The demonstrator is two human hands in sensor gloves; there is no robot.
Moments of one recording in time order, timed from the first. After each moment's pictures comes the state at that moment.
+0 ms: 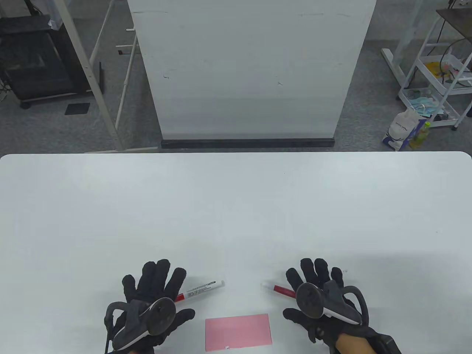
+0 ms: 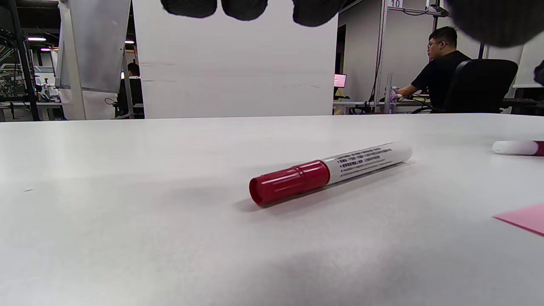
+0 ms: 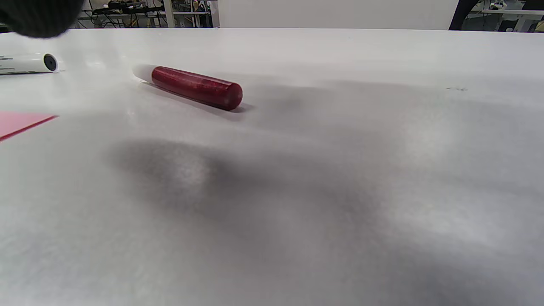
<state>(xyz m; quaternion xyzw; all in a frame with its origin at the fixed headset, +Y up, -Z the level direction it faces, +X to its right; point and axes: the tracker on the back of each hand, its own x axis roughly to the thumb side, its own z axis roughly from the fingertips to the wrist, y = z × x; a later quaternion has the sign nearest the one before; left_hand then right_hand) -0.223 -0.716 -0.223 0.01 -0.12 0.00 0.99 0.157 -0.737 -0.244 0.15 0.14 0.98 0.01</state>
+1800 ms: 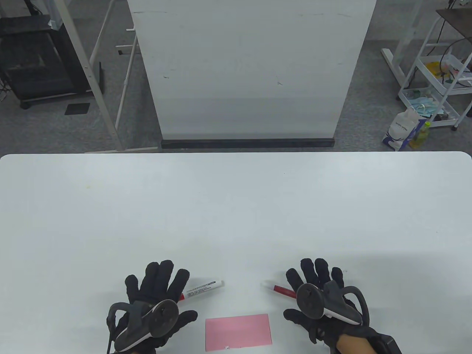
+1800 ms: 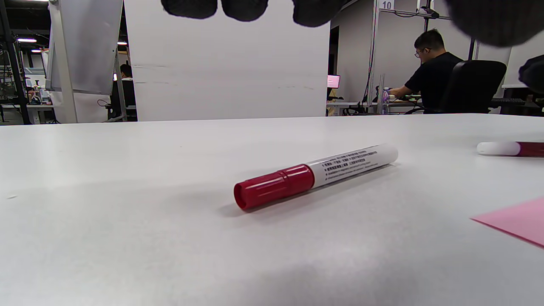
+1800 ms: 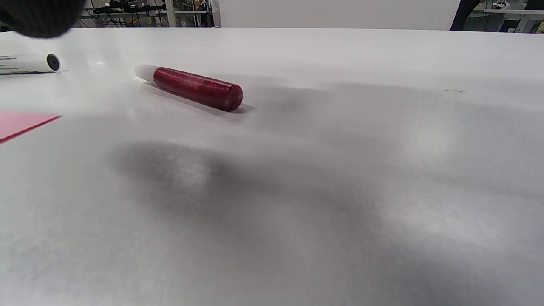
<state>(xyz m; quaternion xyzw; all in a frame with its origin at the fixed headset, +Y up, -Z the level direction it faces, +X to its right) -0.218 -0.717 -0.221 0.01 -0.13 0.00 0.99 0.157 -0.739 -0.244 0.15 0.14 0.98 0.01</state>
